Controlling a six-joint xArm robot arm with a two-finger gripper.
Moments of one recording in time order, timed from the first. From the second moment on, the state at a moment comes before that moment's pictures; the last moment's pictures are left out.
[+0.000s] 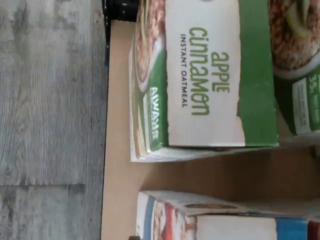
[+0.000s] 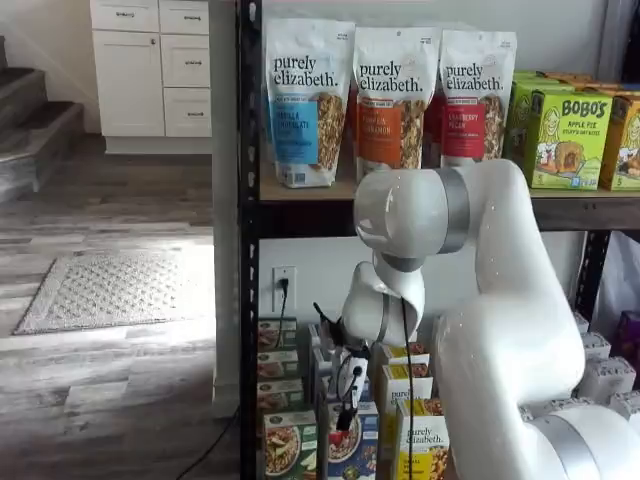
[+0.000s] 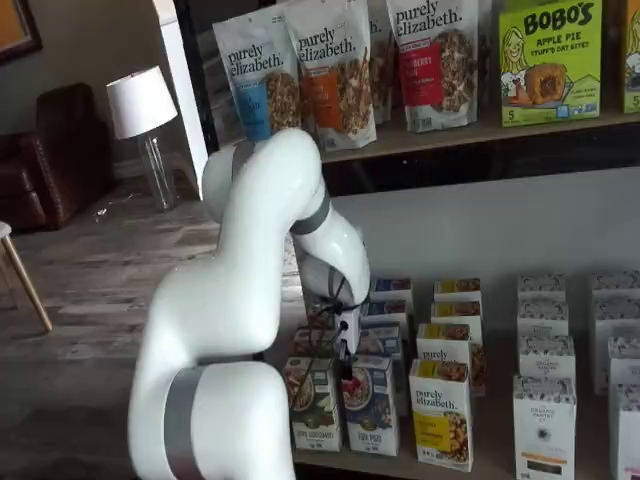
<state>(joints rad) 0.10 0.95 -1.48 0.36 0.43 -1.77</state>
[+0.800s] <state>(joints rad) 0.06 0.98 -1.54 0.27 0.49 -1.73</state>
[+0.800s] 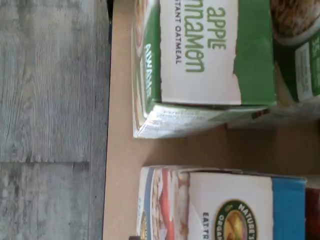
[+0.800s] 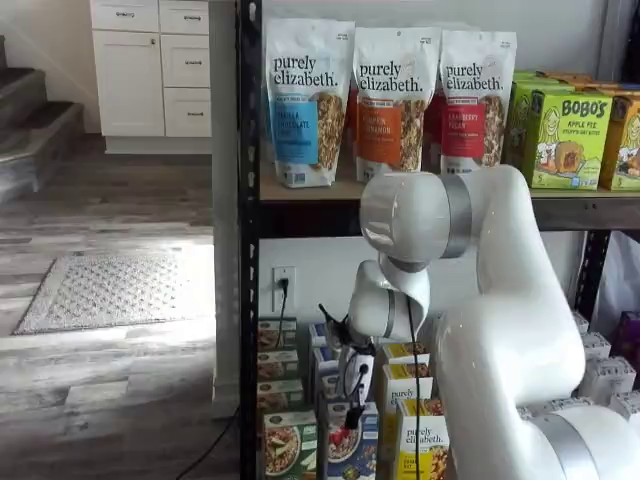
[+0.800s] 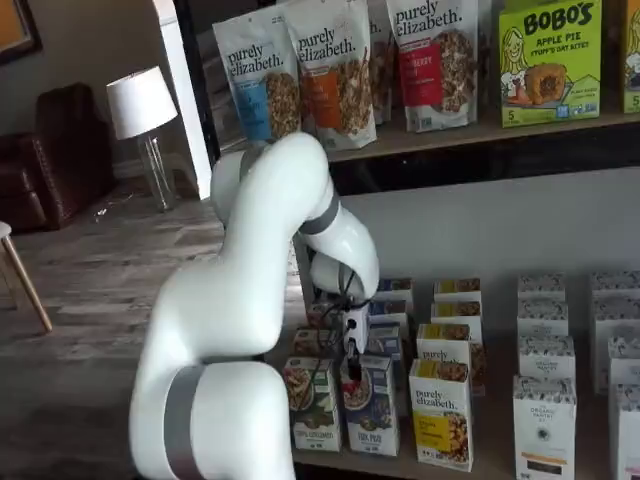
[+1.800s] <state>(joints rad) 0.06 1.02 -1.56 0.18 0.51 -1.65</state>
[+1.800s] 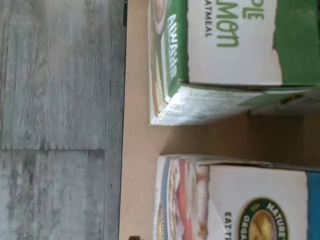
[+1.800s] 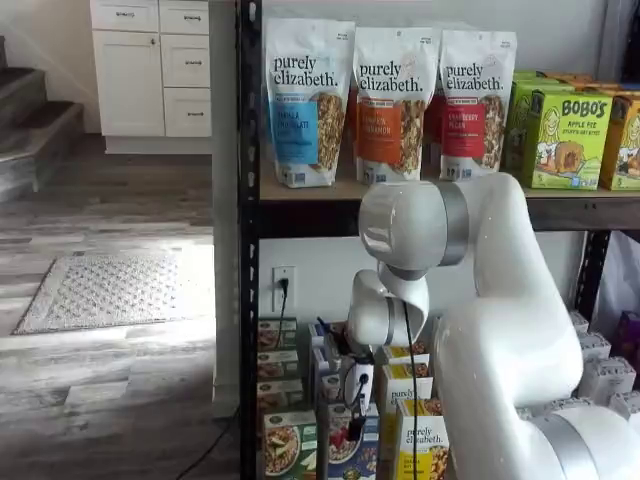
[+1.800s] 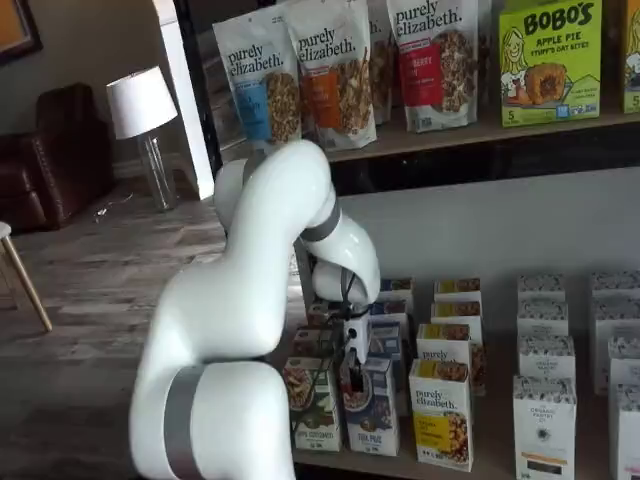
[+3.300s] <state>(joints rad) 0.06 1.02 -1.53 0.17 0.47 -1.65</state>
